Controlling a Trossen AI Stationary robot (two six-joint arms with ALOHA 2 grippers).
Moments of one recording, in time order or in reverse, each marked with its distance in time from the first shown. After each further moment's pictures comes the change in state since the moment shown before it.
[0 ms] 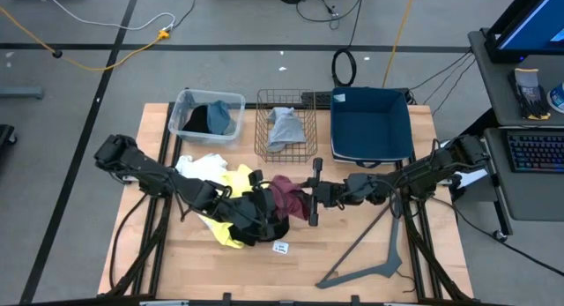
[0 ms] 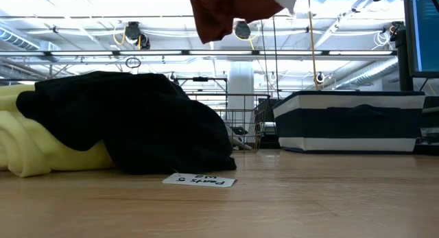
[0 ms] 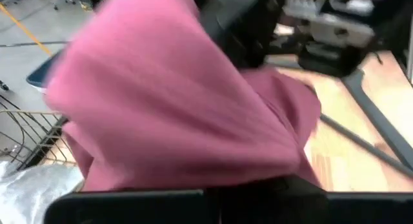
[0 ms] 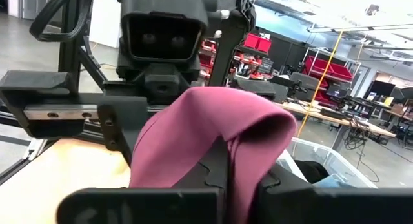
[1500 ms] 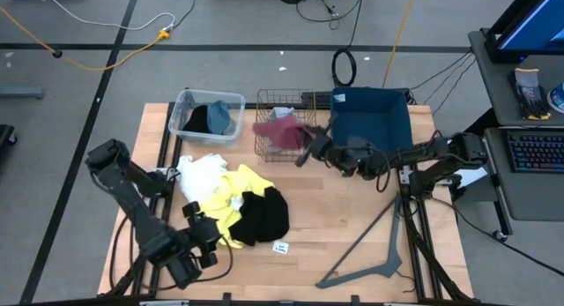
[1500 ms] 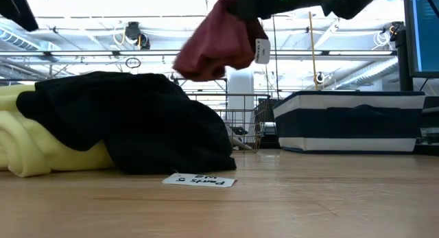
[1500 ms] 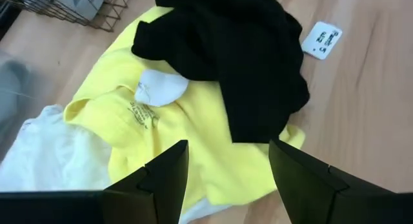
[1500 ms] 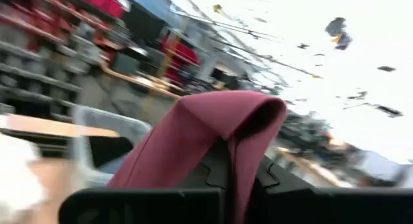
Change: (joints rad) left arm -0.494 -0.011 0.000 -1.011 -0.037 -1.070; right arm -0.288 0.000 0.040 0.119 0.271 -0.333
